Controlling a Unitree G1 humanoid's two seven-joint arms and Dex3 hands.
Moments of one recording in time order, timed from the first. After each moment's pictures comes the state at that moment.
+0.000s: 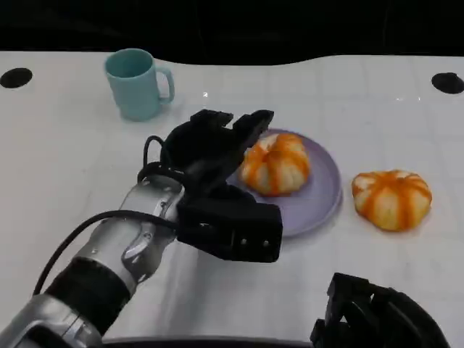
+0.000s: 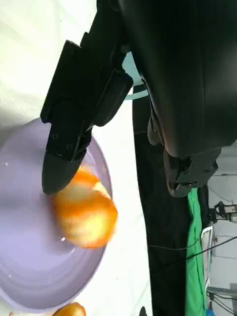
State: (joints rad) left arm -0.68 0.17 -0.56 0.56 0.82 -0.06 0.07; right arm 0.23 -0.08 0.08 -0.10 0.47 0.23 0.61
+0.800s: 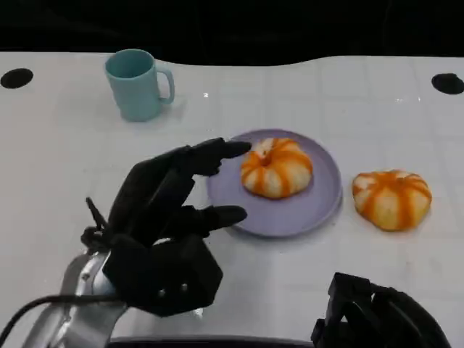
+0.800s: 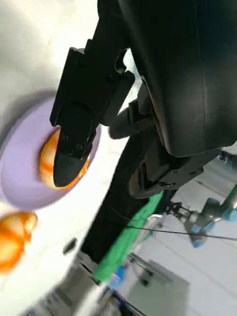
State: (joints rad) left arm -0.23 0.17 -0.27 0.12 0.40 -0.26 0.08; right arm 0.23 -0.08 0.07 -0.10 0.47 0.23 0.61
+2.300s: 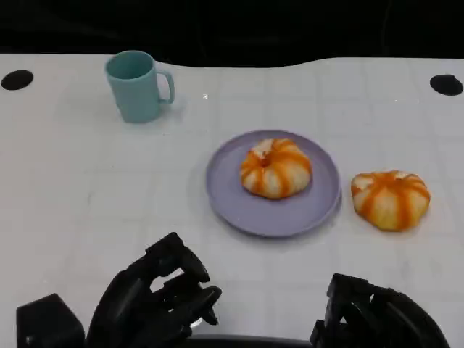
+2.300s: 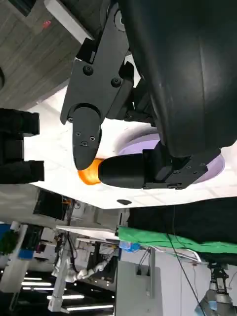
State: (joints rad) left arm 0.19 0.03 -0.12 0.00 -0.30 -0.15 -0.40; right arm 0.23 -0.08 0.08 -0.11 0.47 0.23 0.61
